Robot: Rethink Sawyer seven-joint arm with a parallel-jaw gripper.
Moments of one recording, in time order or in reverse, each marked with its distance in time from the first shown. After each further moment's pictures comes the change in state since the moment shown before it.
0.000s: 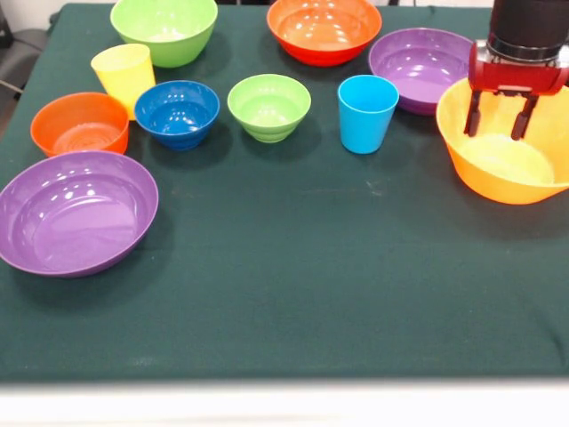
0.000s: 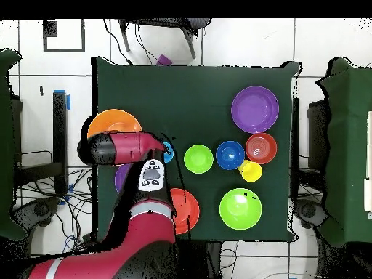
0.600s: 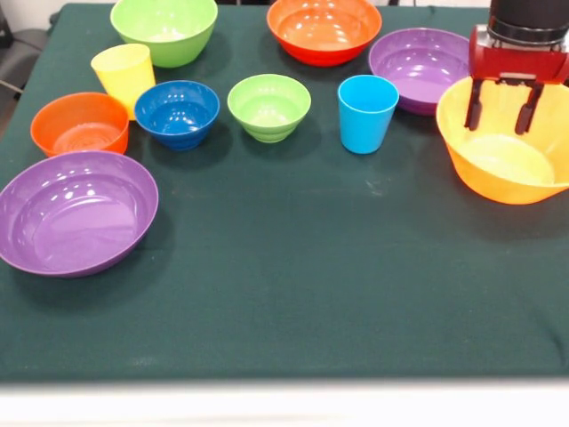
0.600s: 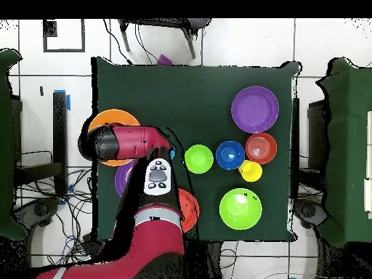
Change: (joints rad) arm -0.035 -0.063 0.000 -0.004 0.000 0.028 0.000
